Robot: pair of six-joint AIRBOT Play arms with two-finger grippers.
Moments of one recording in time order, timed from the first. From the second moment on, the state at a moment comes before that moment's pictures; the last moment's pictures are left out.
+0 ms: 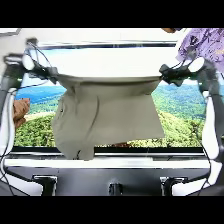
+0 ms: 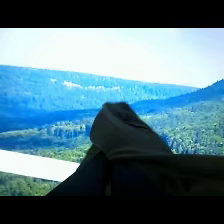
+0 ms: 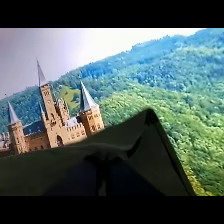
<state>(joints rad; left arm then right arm) -0.07 -1.79 1.87 1.71 -1.11 -1.76 -0.07 -1.73 1.70 -1.19 0.99 1.82</state>
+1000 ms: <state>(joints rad) 0.21 -1.53 1.61 1.62 -1.43 -1.73 -0.46 -1.64 1.53 -1.01 1.41 1.44</state>
